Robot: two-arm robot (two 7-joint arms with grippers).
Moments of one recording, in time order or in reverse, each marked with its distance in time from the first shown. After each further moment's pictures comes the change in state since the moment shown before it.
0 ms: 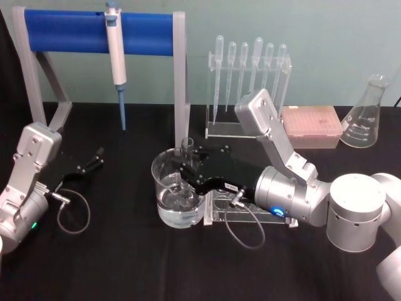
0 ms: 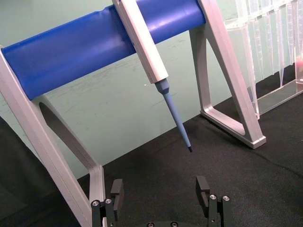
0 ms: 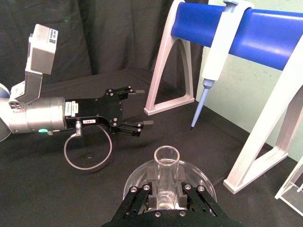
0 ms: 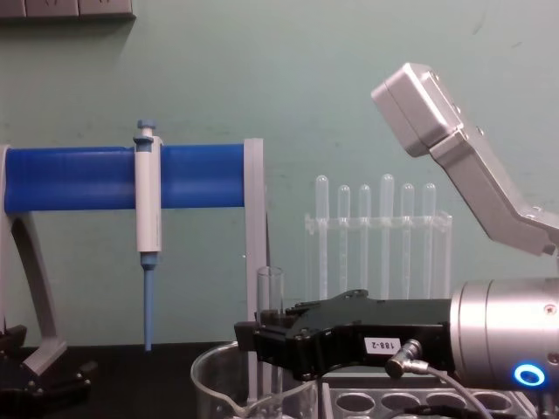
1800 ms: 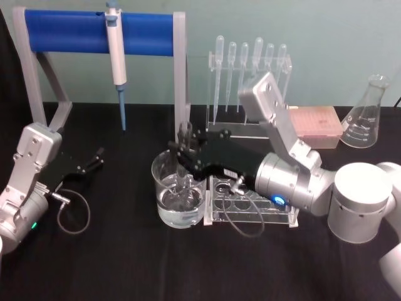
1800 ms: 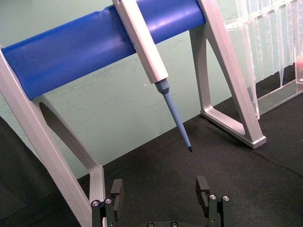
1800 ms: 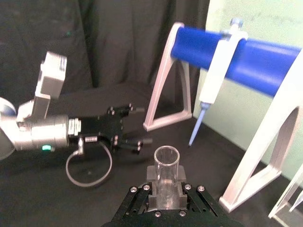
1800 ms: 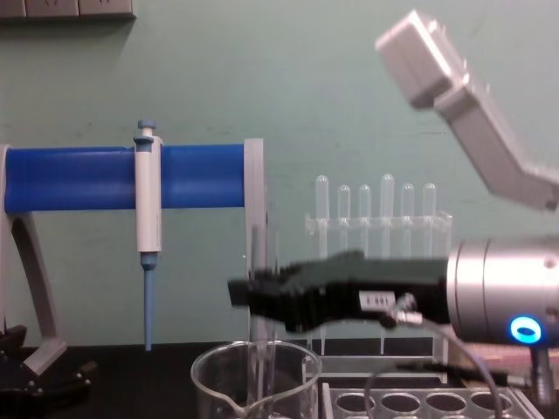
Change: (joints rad) left arm 0.000 0.000 0.000 0.000 0.000 0.000 0.000; right arm 0.003 -0.007 0.022 -0.046 -0.005 0.006 -0.002
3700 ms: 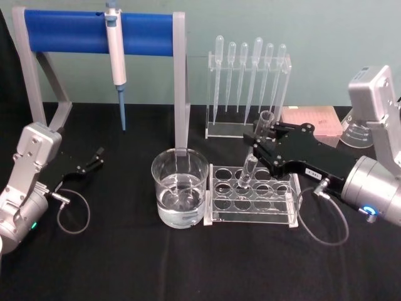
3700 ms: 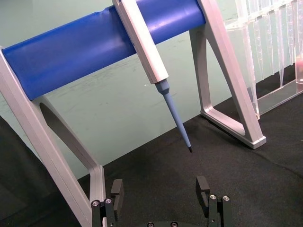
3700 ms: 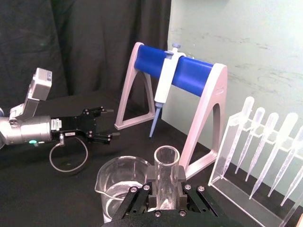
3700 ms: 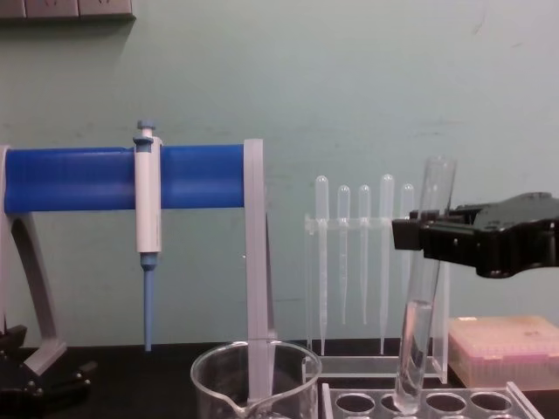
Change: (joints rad) left arm 0.000 0.000 0.000 0.000 0.000 0.000 0.000; right arm -0.212 0.248 0.216 -0.265 0.129 -0.018 -0.046
